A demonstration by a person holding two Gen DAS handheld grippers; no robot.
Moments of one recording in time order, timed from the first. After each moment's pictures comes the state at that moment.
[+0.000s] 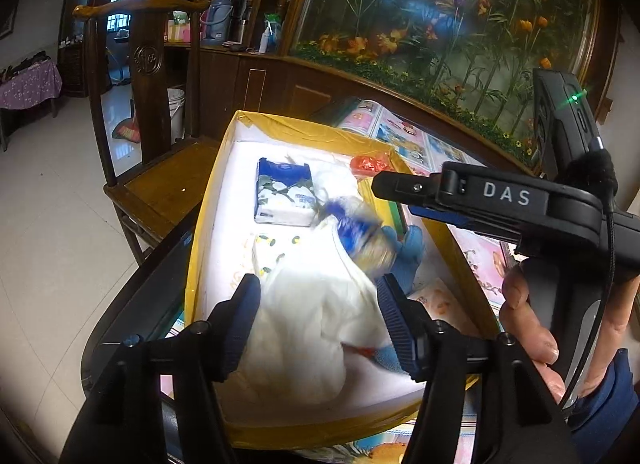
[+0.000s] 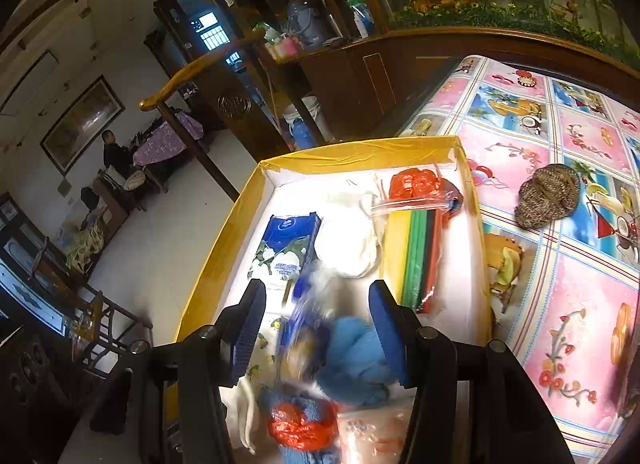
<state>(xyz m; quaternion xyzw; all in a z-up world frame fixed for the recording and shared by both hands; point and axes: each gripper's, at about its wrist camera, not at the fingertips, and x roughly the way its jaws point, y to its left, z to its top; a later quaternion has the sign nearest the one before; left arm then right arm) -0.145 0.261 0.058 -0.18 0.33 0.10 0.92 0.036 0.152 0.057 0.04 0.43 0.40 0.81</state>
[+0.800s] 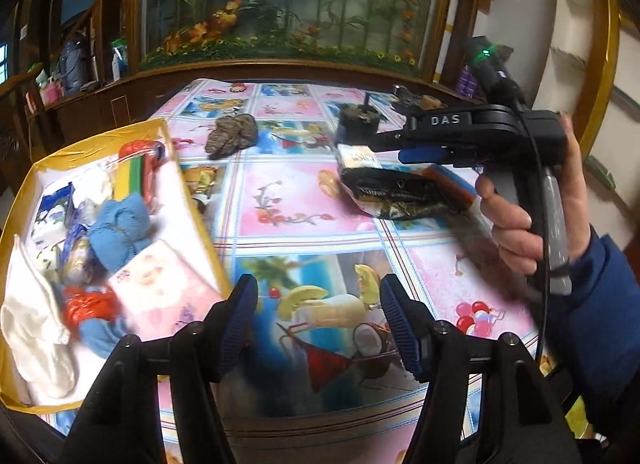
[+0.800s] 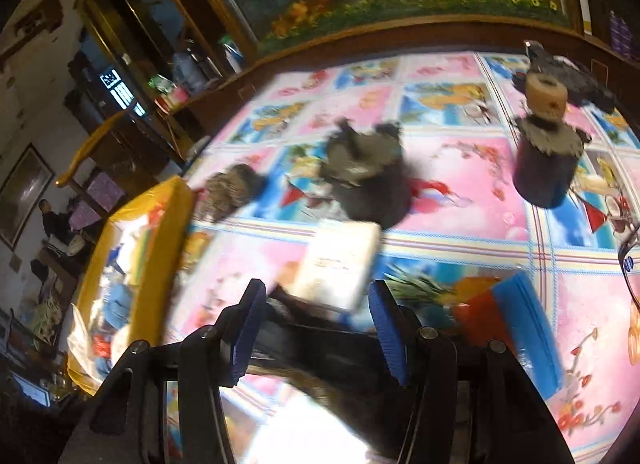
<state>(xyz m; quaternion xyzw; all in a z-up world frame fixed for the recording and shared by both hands) -0.106 0.057 0.041 -0.03 0.37 -0.09 0.92 0.100 -0.123 0.025 0.08 0.46 0.26 0.85</state>
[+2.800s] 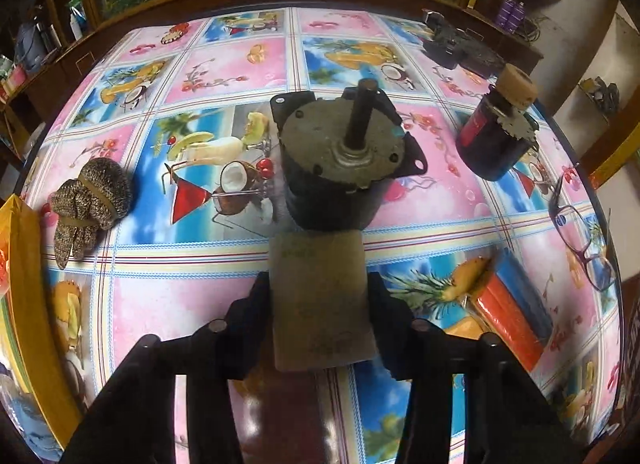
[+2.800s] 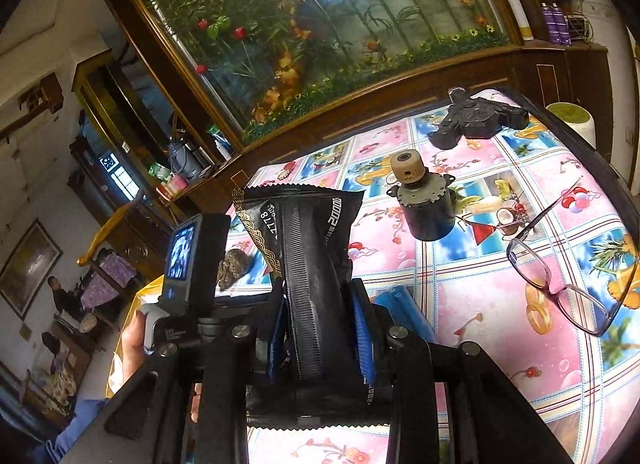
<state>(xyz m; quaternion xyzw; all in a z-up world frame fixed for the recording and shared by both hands) 0.128 -0.029 0.015 -0.01 0.53 -0.07 0.84 0.031 -0.237 0.087 0.19 0.33 0.21 0.90</state>
